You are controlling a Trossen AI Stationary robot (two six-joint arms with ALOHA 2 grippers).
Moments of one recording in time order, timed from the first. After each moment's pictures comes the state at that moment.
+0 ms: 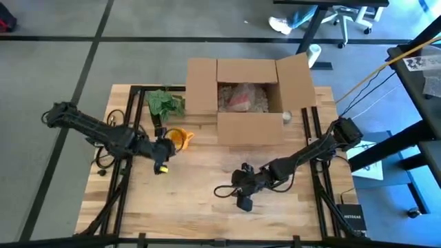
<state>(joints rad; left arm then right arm) -0.26 1.04 0.76 -0.79 -0.37 -0.19 0.47 1.73 1.05 -0.18 0.16 0.65</state>
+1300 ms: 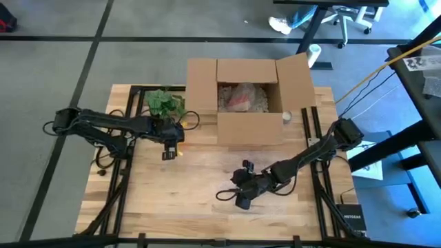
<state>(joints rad) 0.04 1.24 0.76 -0.73 -0.21 0.06 0.50 1.73 1.05 -0.18 0.35 0.62</state>
